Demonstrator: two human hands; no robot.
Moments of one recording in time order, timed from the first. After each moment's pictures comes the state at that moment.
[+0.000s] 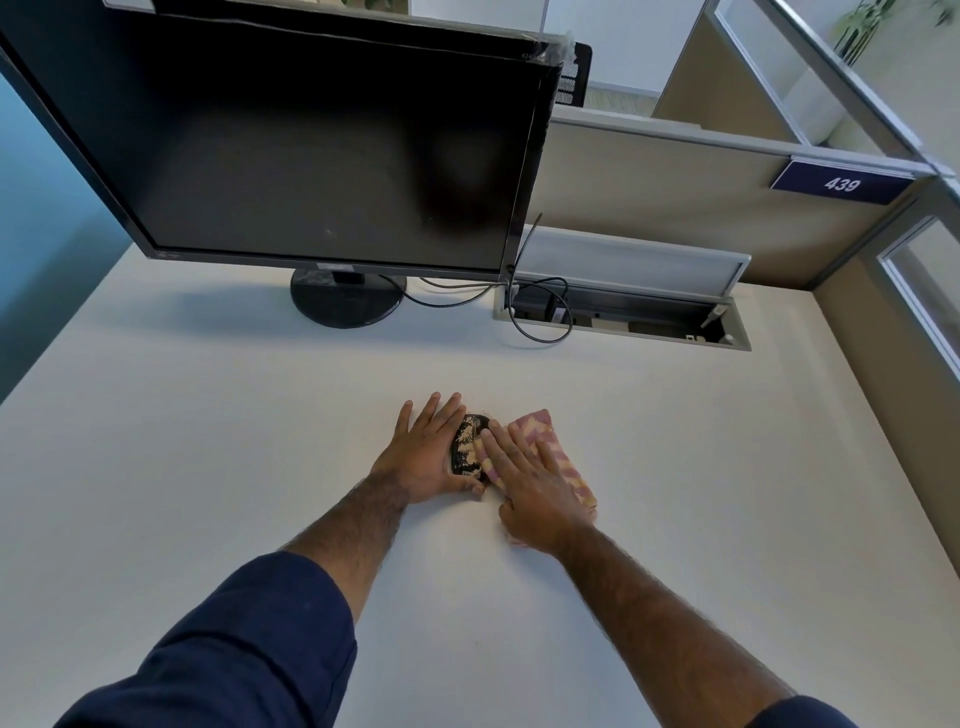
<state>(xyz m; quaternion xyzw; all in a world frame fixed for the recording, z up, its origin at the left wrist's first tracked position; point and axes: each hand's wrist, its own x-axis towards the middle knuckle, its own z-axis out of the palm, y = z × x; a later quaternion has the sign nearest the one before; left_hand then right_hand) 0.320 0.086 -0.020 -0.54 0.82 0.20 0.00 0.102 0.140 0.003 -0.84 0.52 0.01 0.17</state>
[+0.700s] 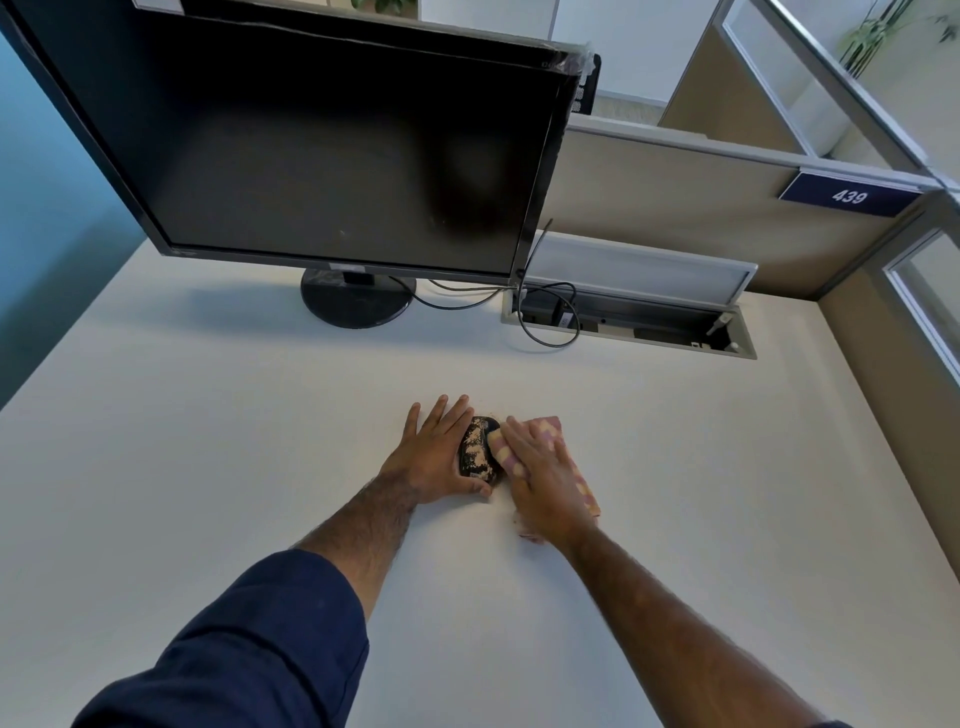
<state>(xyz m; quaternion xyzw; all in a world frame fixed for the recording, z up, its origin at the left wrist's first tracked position) 0.319 0.087 -0.020 -0.55 0.81 0.21 0.01 0.112 0.134 0.018 -0.74 0.60 -0.15 0.25</state>
